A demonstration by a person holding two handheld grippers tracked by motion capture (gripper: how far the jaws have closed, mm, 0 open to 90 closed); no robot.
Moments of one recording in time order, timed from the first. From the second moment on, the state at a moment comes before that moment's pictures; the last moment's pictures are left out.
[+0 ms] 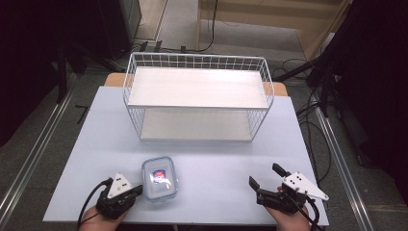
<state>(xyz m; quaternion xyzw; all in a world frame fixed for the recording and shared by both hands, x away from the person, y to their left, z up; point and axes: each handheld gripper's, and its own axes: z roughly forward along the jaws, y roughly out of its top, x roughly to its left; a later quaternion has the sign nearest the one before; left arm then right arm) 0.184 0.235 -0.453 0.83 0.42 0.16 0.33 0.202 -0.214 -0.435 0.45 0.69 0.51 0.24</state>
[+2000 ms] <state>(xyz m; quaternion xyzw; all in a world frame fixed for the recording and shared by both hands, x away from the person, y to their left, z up) 0.219 0.238 -0.434 0.76 0.45 0.20 0.42 0.185 -0.139 -0.453 0.38 0.79 0.47 0.10</state>
